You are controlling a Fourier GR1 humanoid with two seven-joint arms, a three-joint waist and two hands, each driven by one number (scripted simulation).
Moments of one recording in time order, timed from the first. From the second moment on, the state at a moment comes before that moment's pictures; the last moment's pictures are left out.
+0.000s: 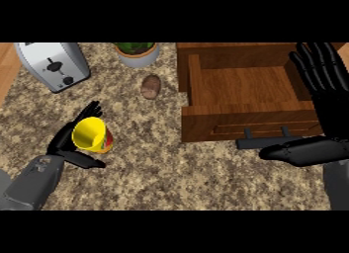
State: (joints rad) left arm -0.60 0.32 0.08 -0.21 -0.10 -0.44 -0.89; right arm -0.32 -0.20 -0.08 -1.85 -0.13 0.16 0.12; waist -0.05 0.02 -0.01
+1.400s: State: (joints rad) left arm -0.55 0.17 0.30 -0.33 0.10 -0.14 -1.08; right arm -0.28 -0.23 -0.14 -1.85 -0.16 0.18 0.13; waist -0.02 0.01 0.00
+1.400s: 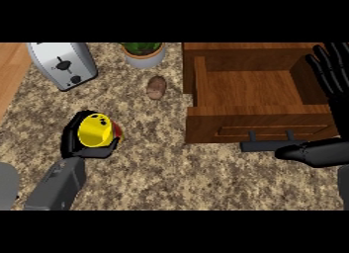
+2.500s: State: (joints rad) left arm -0.93 0.01 0.09 -0.81 0.11 0.05 -0.53; right arm -0.26 -0.22 -0.14 -1.86 -0.11 0.16 0.12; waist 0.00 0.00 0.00
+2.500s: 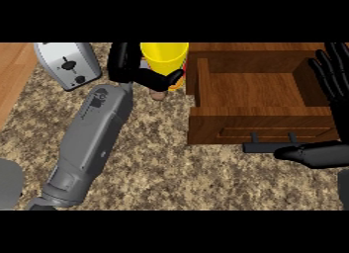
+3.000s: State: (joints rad) left arm -1.25 0.00 -0.02 -0.60 0.17 0.27 -0.32; right arm -0.29 -0.23 -0.15 -1.81 -0.11 0.18 0.08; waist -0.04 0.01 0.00
